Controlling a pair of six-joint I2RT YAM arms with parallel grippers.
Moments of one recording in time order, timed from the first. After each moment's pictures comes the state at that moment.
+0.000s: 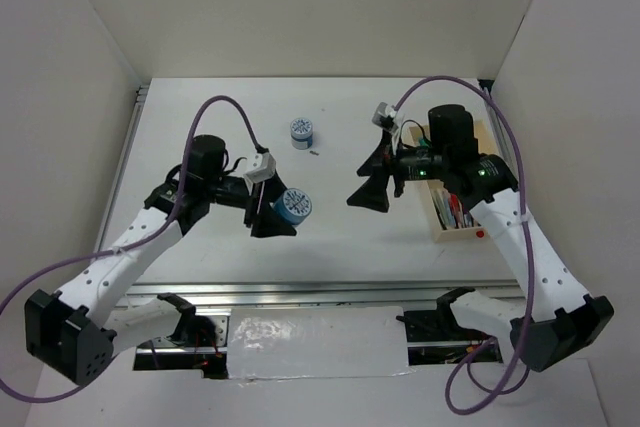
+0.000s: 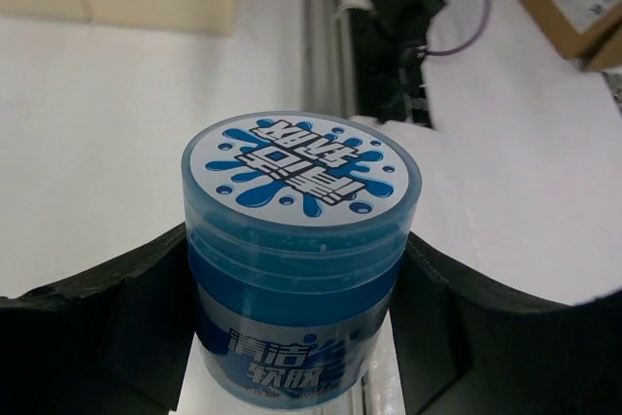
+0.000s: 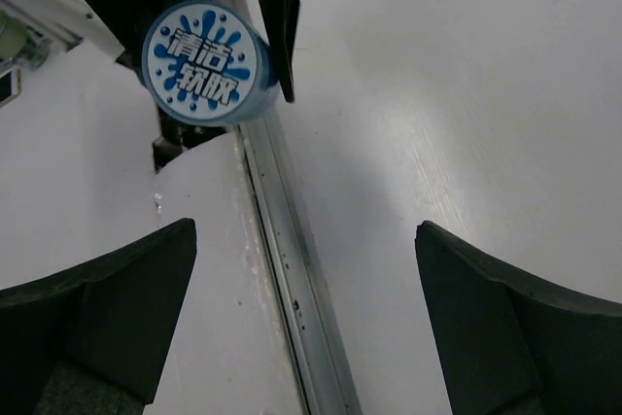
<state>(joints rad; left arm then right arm) -0.39 1.13 0.93 -0.32 1.14 0.22 0.33 1.13 1.25 -0.68 -0.91 -0.12</state>
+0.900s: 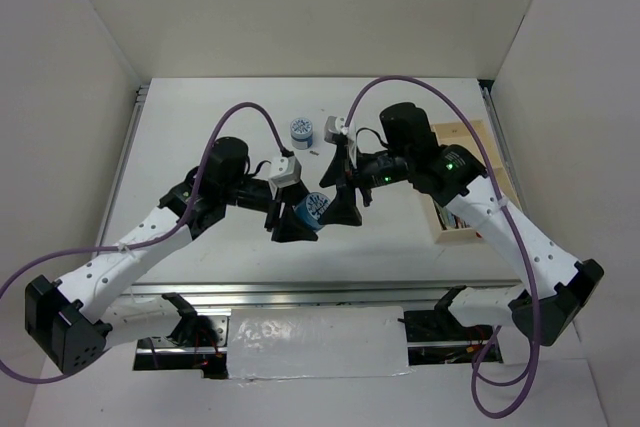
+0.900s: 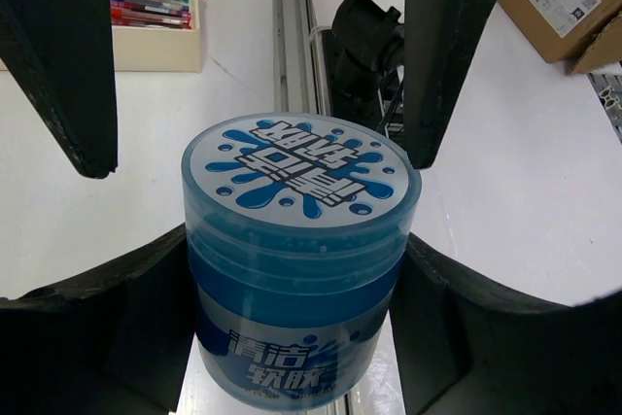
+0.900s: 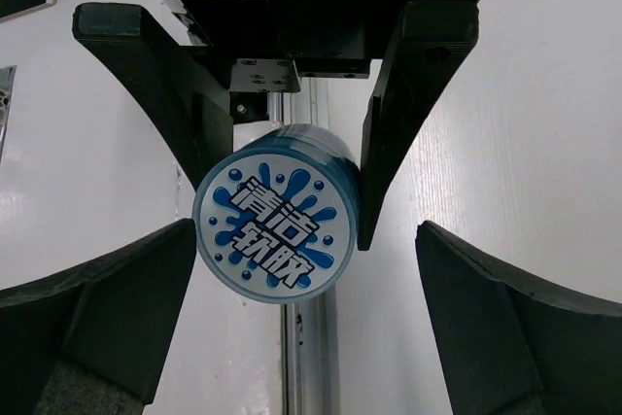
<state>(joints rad) -0.64 1.13 1.00 -0.23 0.99 0.09 0.67 1.24 1.40 -0.71 -0.85 -0.22</state>
